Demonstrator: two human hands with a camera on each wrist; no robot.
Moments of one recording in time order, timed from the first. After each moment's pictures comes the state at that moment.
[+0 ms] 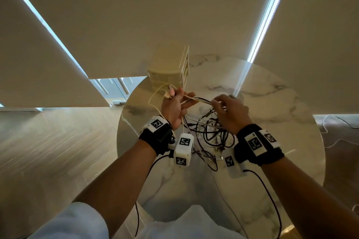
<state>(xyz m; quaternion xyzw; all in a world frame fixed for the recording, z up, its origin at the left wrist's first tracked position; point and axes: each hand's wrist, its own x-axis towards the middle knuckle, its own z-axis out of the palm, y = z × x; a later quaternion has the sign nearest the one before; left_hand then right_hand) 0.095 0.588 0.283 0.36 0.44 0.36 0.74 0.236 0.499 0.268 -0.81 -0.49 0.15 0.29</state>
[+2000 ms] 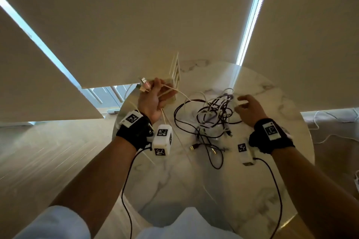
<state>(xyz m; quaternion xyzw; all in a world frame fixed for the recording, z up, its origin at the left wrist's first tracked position) 0.077 0.617 0.309 0.38 0.38 0.42 0.74 0.320 0.477 0.241 -0.83 -0.29 0.27 0.39</state>
